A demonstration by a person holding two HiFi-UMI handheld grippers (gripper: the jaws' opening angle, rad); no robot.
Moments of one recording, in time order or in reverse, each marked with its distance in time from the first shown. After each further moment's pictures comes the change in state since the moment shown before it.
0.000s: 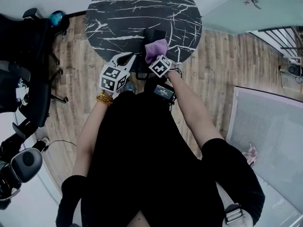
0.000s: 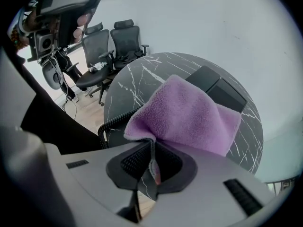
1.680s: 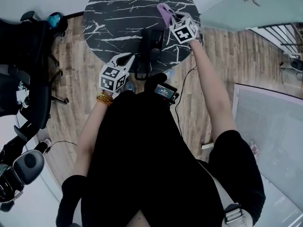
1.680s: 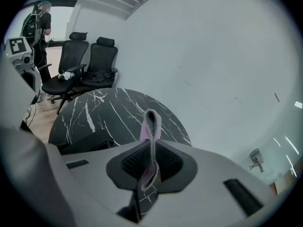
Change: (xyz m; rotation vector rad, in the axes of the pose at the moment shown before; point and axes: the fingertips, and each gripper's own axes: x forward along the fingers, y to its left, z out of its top) left arm 0.010 -0.001 -0.004 -0.030 0.025 -0.020; right arm -0.153 -0.228 0.115 -0.040 -0.288 -0.450
